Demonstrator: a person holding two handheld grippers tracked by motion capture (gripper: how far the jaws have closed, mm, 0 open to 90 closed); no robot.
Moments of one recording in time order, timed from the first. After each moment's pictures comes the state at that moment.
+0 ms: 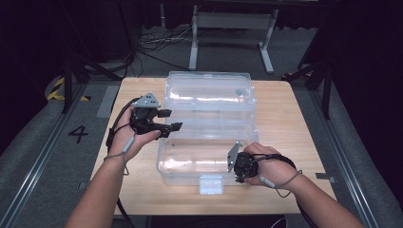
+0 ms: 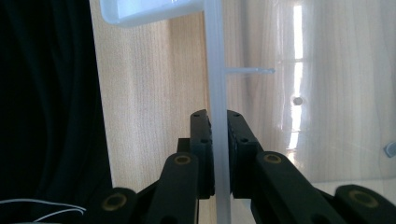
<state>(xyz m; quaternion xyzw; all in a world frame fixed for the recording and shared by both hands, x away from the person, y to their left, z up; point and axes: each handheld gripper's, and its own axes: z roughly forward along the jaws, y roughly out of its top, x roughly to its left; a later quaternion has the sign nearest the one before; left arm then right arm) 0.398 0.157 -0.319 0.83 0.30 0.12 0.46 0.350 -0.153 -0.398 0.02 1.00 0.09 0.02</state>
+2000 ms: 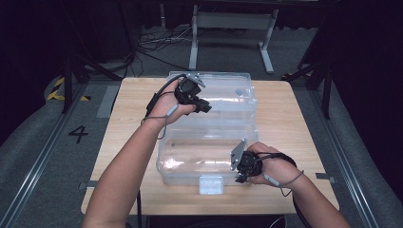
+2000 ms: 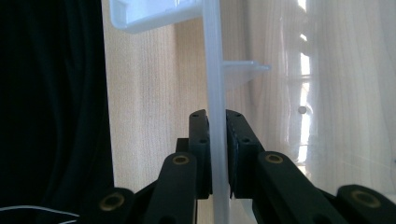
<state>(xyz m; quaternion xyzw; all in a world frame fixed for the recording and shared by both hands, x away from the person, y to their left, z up) 0.485 0.067 -0.308 0.90 0.20 0.05 0.37 0.354 -0.164 -0.400 0.02 0.99 0.13 -0.01</state>
